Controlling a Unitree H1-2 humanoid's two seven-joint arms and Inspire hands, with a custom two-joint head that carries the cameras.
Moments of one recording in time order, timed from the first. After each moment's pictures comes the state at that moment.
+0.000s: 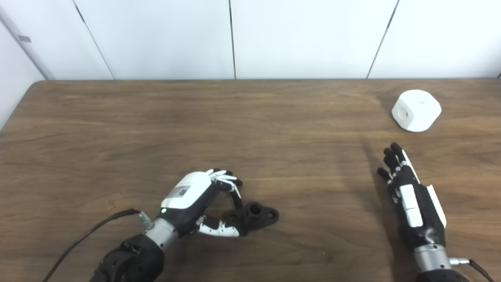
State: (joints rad) left arm 0.06 0.37 -0.36 -0.45 0.71 0.13 -0.36; right arm 0.24 -0.14 -0.04 -0.30 0.12 -0.01 0.01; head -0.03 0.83
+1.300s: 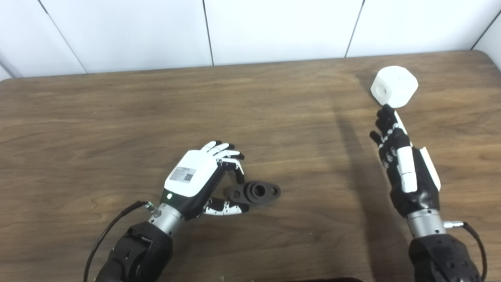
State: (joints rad) left arm 0.01 0.28 -0.35 -0.34 0.91 -0.09 -0.25; right arm 0.24 -0.14 -0.07 -0.52 0.13 0.15 -0.03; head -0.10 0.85
